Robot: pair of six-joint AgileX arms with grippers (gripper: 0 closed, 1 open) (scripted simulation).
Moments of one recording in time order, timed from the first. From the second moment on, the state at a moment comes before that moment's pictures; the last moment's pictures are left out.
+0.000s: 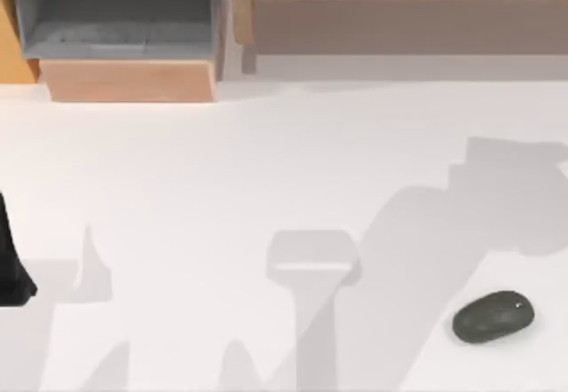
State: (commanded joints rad) left arm 0.00 0.00 0.00 0.00 0.00 0.00; right arm -0.27 2.06 1.58 -1.07 0.00 -0.61
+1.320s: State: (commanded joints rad) left arm 0.00 0.00 0.00 0.00 0.00 0.00; right arm -0.27 2.15 1.48 -0.91 0.00 -0.61
